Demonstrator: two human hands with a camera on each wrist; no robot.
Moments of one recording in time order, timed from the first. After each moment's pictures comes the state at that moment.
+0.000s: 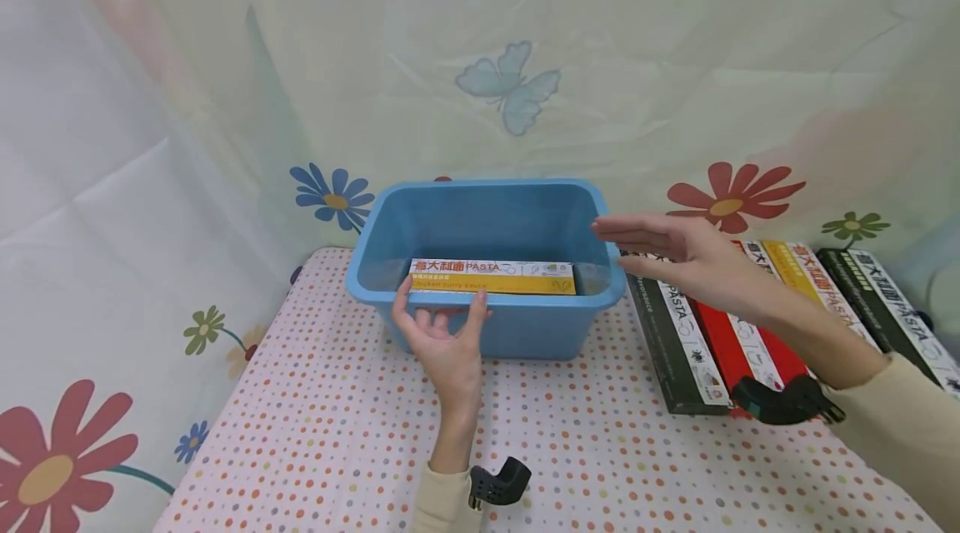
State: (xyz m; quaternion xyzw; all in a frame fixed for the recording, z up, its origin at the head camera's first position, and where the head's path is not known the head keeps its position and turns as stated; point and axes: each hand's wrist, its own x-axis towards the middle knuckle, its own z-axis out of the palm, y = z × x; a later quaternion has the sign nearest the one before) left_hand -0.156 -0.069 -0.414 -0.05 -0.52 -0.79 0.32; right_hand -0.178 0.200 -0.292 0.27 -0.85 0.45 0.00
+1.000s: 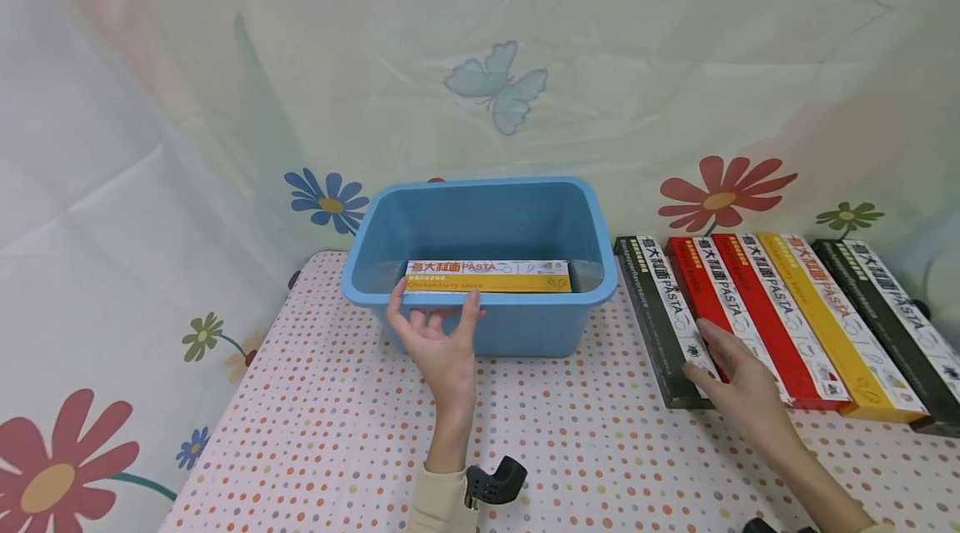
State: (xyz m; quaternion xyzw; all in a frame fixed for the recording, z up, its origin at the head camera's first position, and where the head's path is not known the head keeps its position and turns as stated) left_hand -0.155 -0.068 -0.412 -0.04 -0.52 -0.79 0.32; right_hand -0.109 0.248 -0.455 -0.05 -0.90 0.42 0.05
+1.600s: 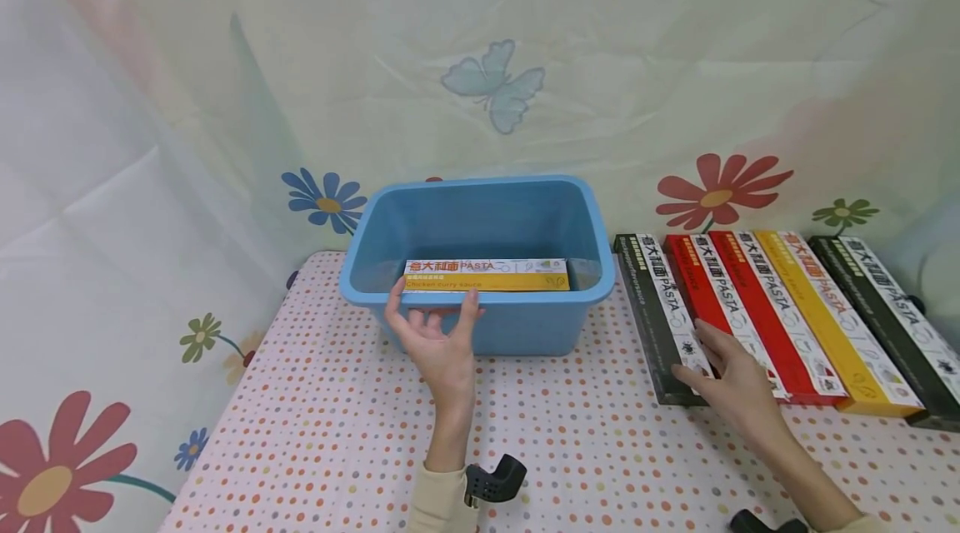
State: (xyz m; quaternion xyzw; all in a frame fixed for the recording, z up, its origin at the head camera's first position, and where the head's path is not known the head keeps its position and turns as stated) left_hand -0.155 -0.069 -0.411 -0.04 -0.52 -0.79 0.32; right_hand -0.111 0.245 -0.452 -0.08 -0.90 0.43 0.01
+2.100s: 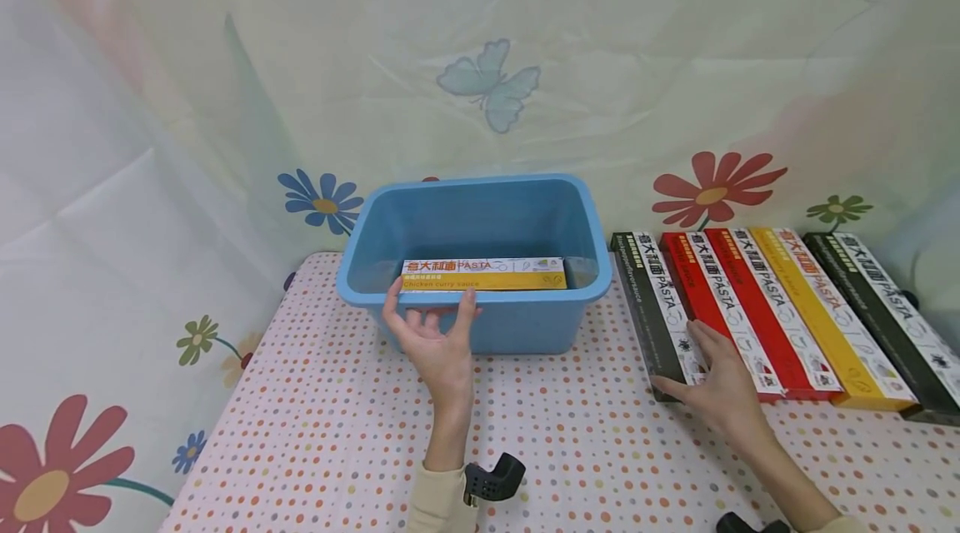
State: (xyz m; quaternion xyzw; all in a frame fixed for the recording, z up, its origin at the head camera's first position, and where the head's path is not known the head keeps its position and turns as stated) left_hand -0.156 -0.069 -0.412 -0.03 -0.52 -0.79 0.32; right_hand -0.110 0.229 -0.456 -0.08 -0.92 0.38 0.04
